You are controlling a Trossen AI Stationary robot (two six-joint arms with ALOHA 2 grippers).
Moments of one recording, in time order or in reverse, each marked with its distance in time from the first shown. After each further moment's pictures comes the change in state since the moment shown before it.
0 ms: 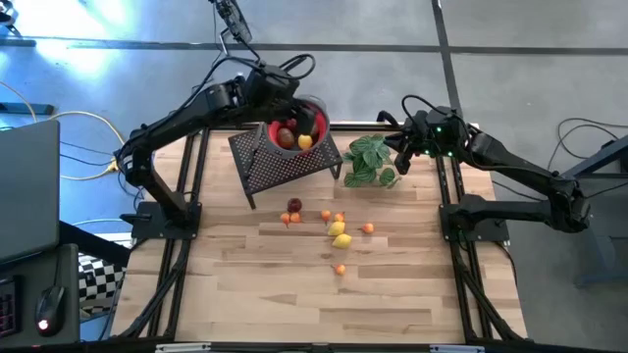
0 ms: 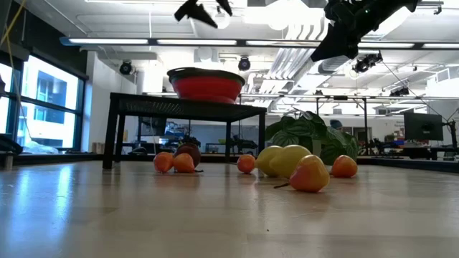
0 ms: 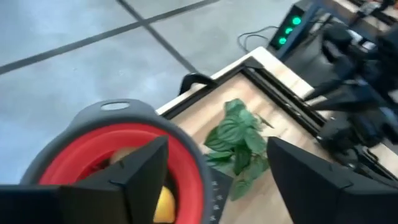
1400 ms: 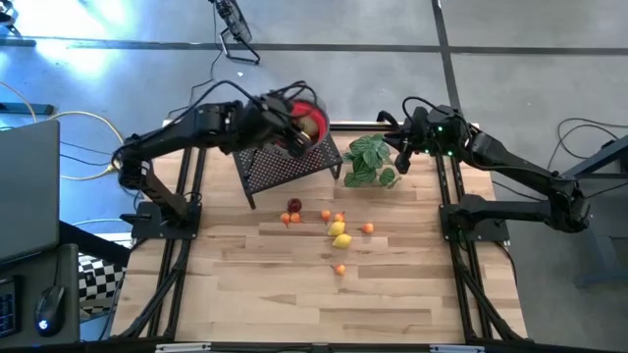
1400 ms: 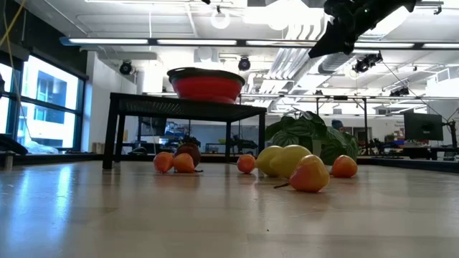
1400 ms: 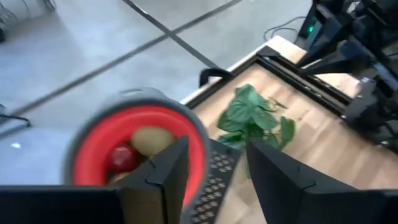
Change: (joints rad) left arm -0.233 -0.021 0.078 -0.203 -0.336 -0.025; right arm 0.000 0.000 0.000 0.044 -0.001 -0.109
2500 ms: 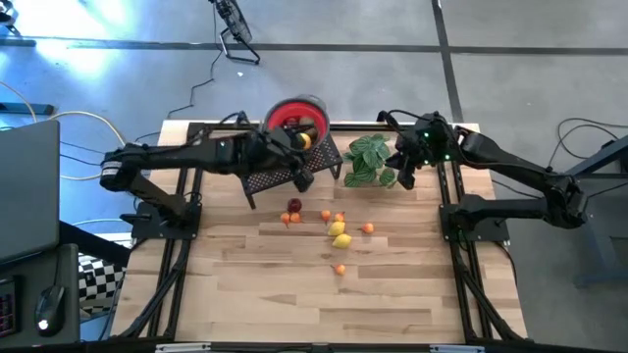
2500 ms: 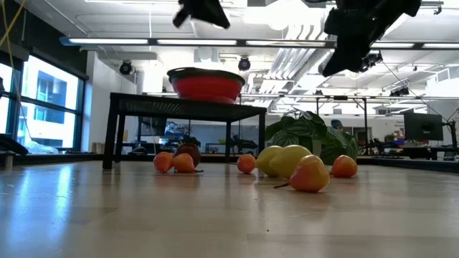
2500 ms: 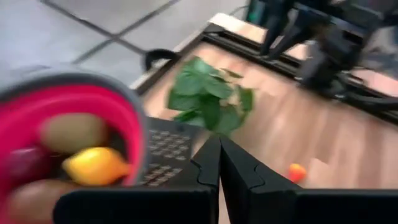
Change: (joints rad) left arm -0.039 -0.151 -0.580 0.546 0.198 0.137; right arm 0.018 0.050 0.000 -0.259 -0.148 0.039
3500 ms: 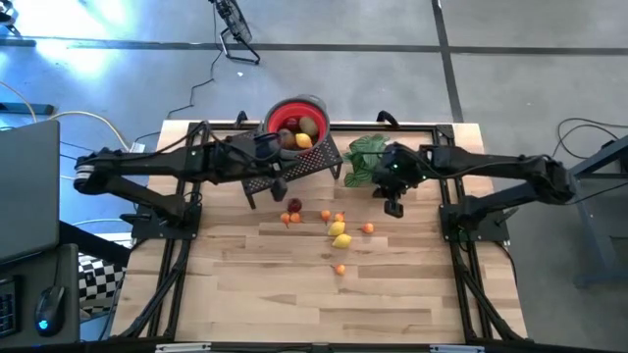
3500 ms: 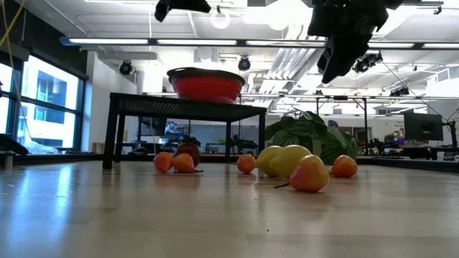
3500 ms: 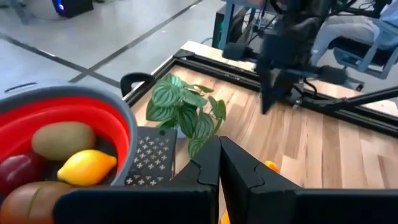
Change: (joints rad) left arm -0.042 -0.246 -0.256 0.170 0.038 0.083; right arm 0.353 0.210 0.072 -0.074 0.056 0.086
